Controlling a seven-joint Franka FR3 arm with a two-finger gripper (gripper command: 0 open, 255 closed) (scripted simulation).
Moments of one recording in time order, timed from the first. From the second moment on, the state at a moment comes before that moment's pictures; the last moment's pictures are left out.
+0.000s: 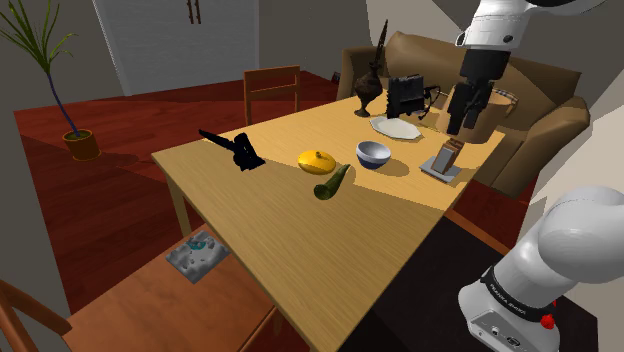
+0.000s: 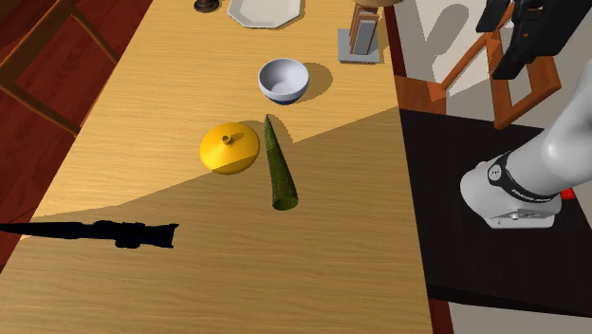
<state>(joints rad) -0.02 -0.77 -0.01 -2.39 0.06 1.45 -0.03</state>
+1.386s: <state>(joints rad) -0.12 -0.22 0.19 -2.42 0.17 2.14 0.54</state>
